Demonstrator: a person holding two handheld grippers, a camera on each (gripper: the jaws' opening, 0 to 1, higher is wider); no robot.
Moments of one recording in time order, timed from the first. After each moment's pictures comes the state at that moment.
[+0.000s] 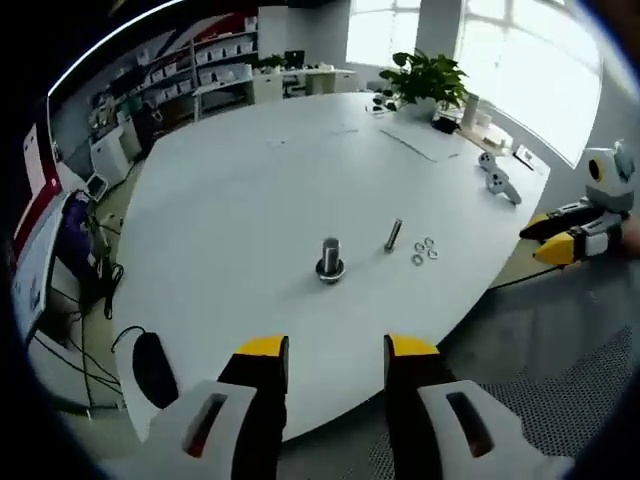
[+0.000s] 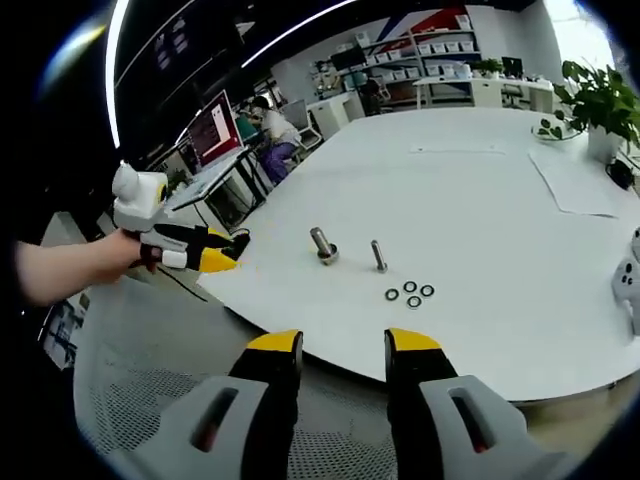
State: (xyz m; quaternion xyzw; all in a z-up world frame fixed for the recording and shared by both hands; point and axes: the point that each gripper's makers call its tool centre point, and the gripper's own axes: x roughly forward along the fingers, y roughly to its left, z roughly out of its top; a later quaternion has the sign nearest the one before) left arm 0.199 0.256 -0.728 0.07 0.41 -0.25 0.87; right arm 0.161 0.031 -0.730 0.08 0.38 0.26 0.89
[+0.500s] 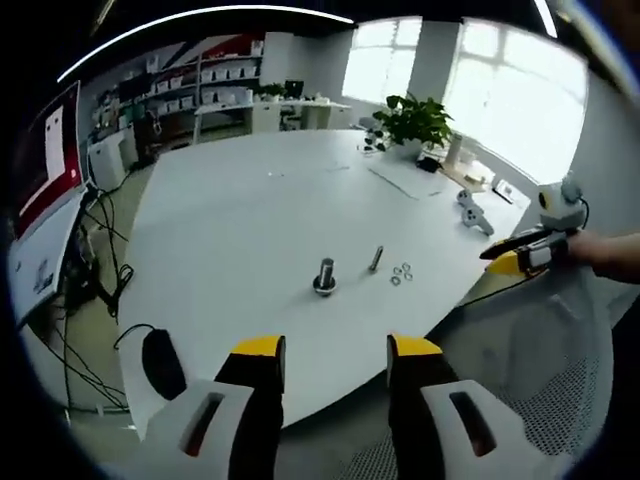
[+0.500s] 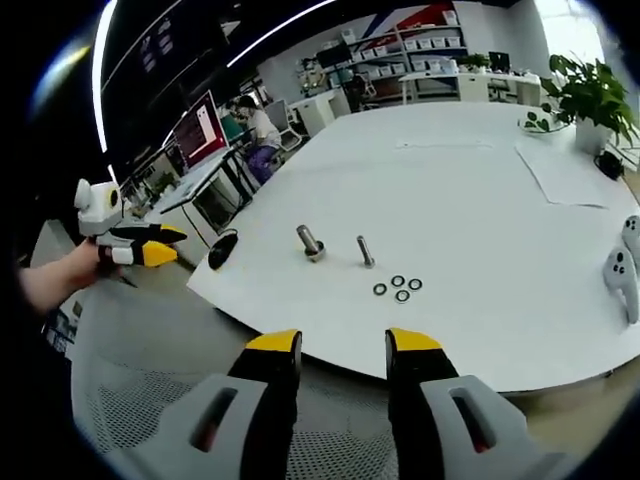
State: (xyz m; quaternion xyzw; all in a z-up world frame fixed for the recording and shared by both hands) left arm 0.182 0.272 -0.691 0.04 0.36 -0.29 0.89; right arm 0.162 0.023 -0.734 0.08 0.39 0.23 0.89
